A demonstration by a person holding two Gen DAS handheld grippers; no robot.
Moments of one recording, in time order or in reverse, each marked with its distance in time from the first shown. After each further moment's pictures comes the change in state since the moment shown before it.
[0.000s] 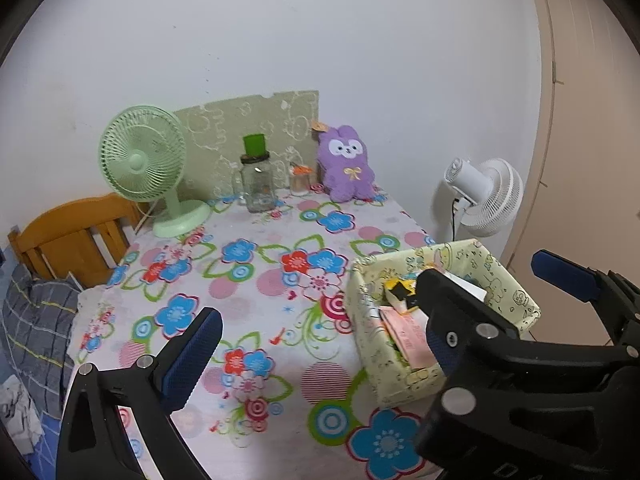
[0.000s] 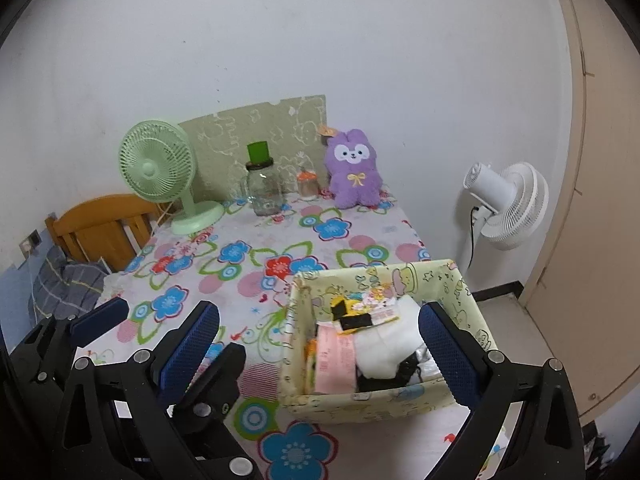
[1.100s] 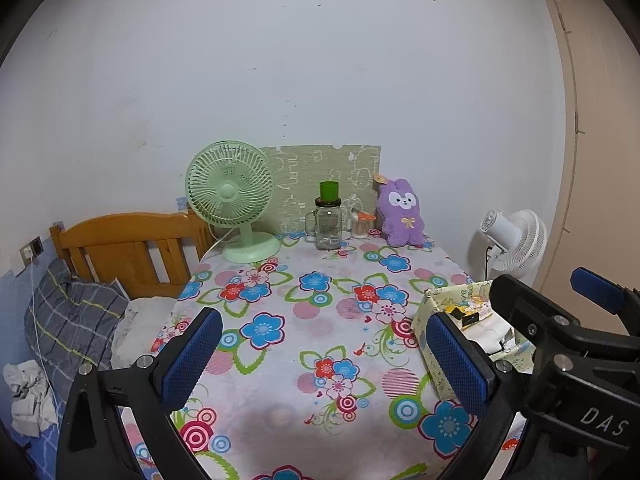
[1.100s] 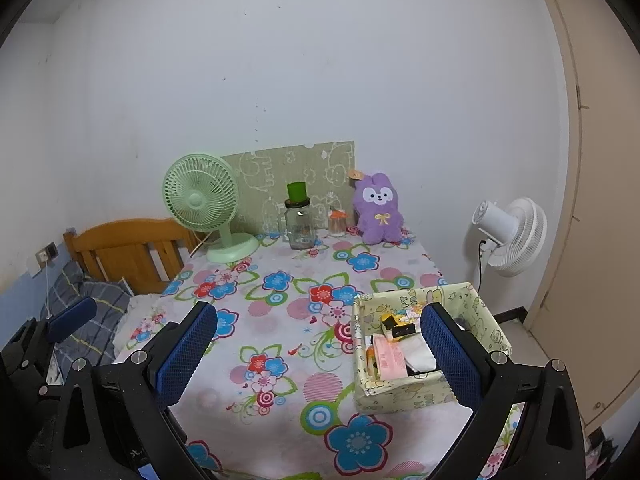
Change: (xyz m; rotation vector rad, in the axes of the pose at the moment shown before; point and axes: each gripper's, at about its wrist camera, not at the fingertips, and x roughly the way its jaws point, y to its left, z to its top) left arm -0.088 0.089 -0.020 -0.078 -0.160 0.102; right arm -0.074 0.070 -0.003 -0.017 -0.133 0.016
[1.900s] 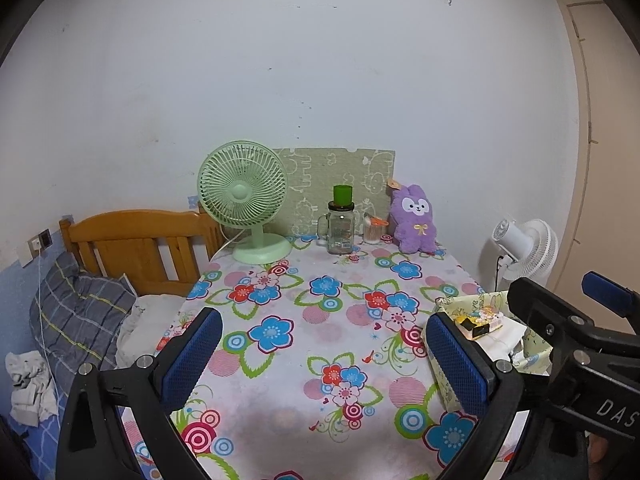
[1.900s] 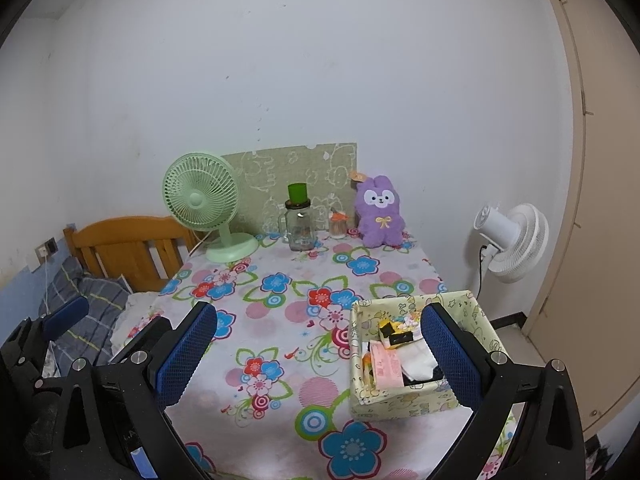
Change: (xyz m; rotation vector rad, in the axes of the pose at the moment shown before) left arm 0.002 0.004 0.004 -0.029 -0.011 0.039; right arm 0.005 -0.003 0.007 -0.018 0.006 0.003
